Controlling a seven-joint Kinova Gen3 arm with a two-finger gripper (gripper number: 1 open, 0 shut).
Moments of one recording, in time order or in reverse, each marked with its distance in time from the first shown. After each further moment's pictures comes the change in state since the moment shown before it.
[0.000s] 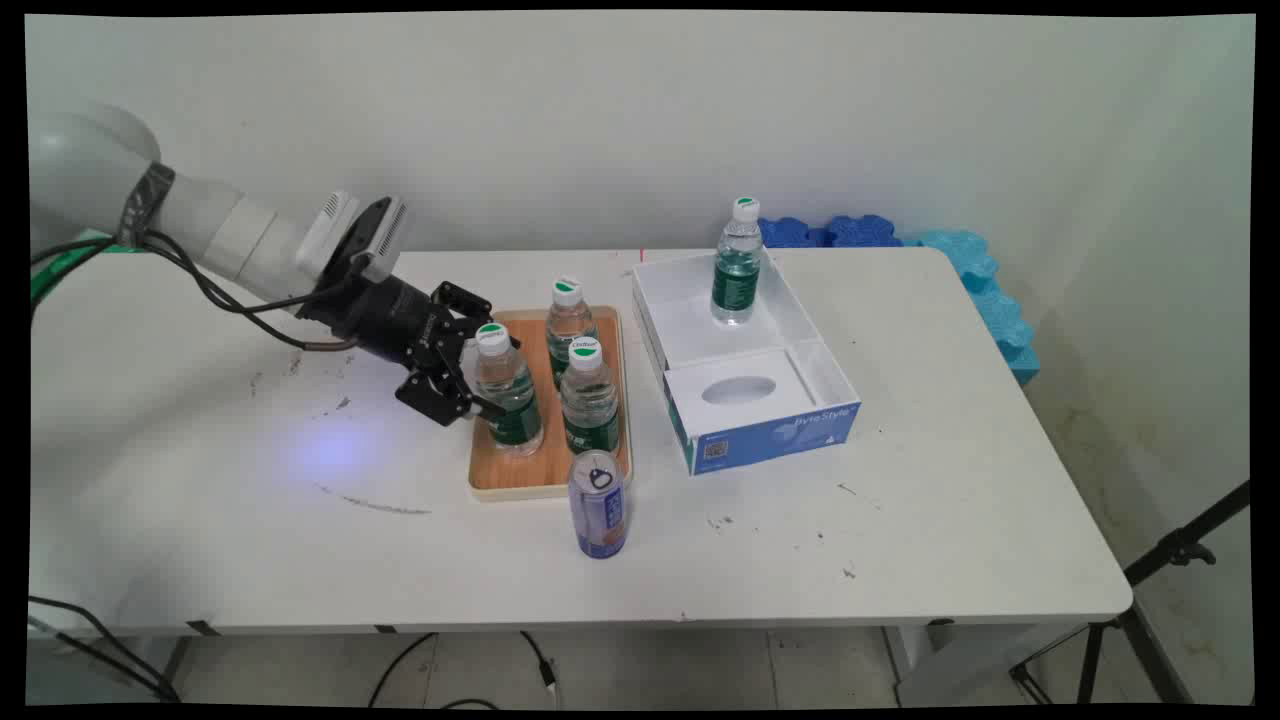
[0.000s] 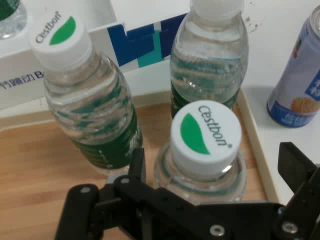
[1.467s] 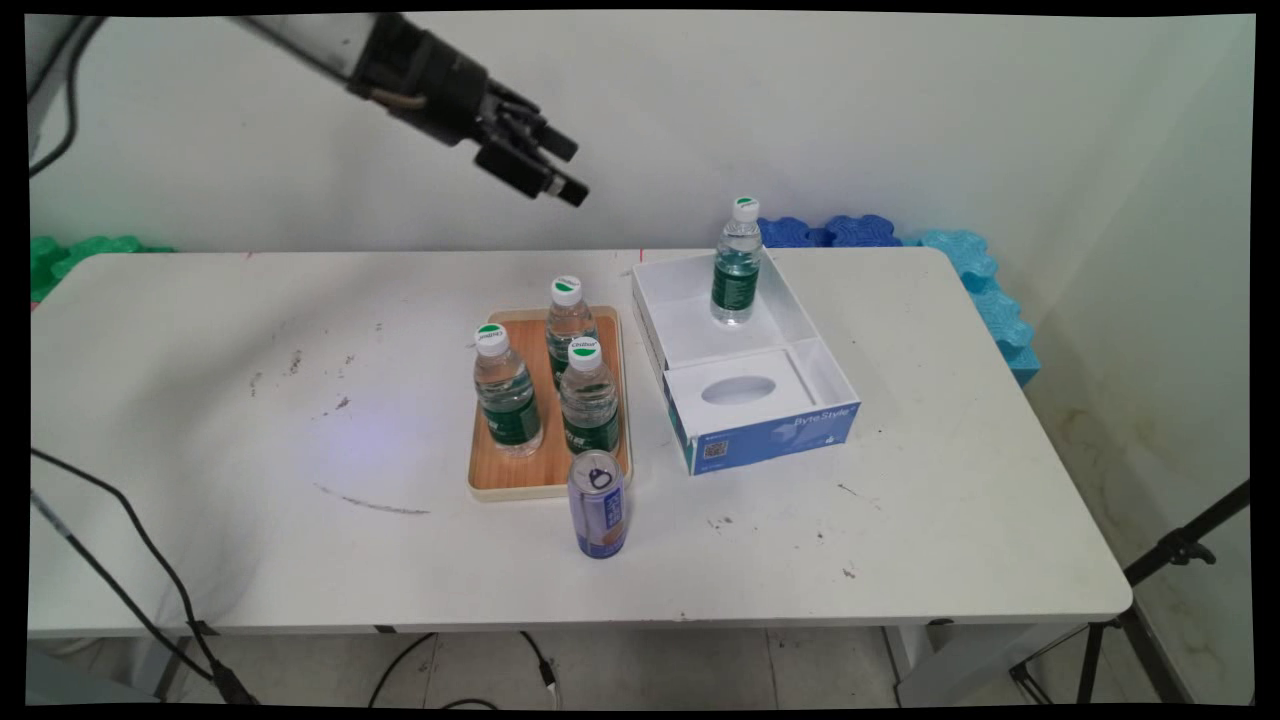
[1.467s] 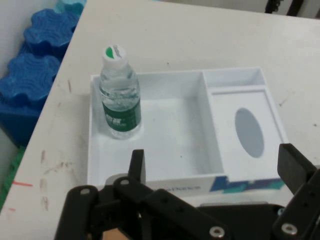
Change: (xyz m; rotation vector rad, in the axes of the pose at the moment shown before) arm 0.156 -0.103 -0.060 0.106 0.085 -0.216
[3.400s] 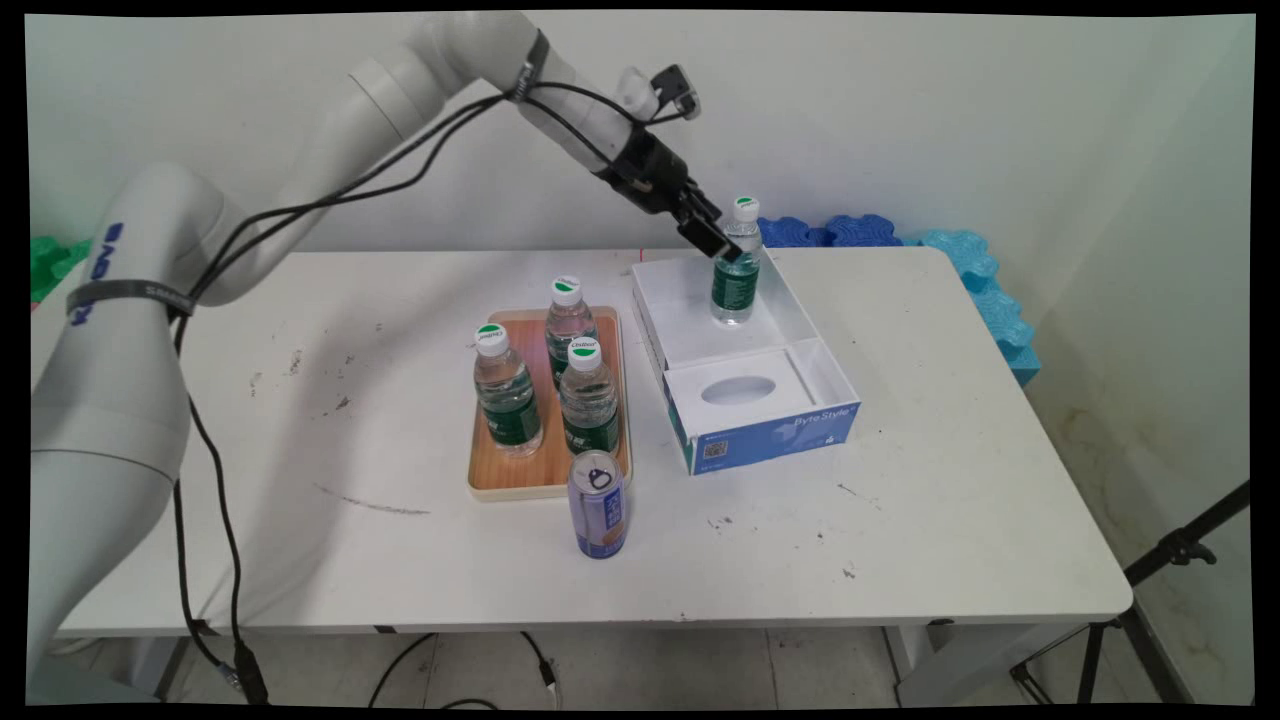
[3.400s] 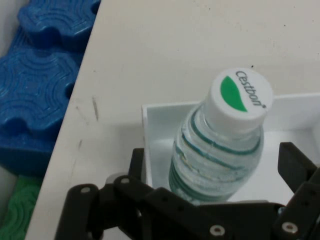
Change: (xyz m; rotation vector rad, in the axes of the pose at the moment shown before) arm 0.020 -0.095 0.249 0.006 -0.079 0.009
